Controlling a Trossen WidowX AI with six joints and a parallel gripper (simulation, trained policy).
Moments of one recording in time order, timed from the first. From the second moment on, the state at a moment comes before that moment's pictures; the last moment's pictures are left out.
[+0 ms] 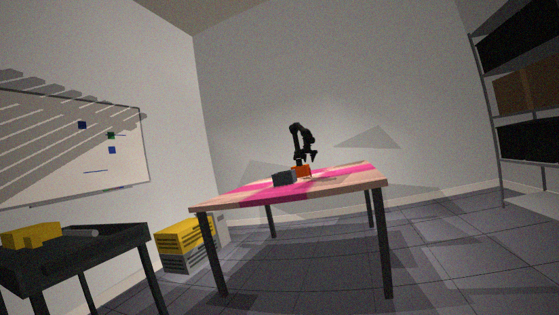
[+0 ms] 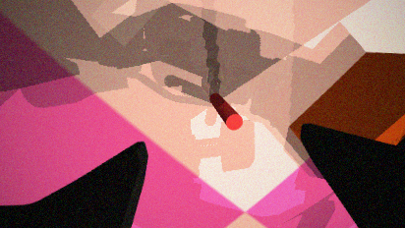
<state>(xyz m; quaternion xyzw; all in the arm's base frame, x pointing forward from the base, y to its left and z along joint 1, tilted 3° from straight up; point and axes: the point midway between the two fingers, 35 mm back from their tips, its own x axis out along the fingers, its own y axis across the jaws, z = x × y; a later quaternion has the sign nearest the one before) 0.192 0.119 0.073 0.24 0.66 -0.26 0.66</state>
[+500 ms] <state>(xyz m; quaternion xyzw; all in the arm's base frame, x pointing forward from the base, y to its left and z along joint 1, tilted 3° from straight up) 0.184 0.112 0.009 0.26 0.62 -0.33 0.66</state>
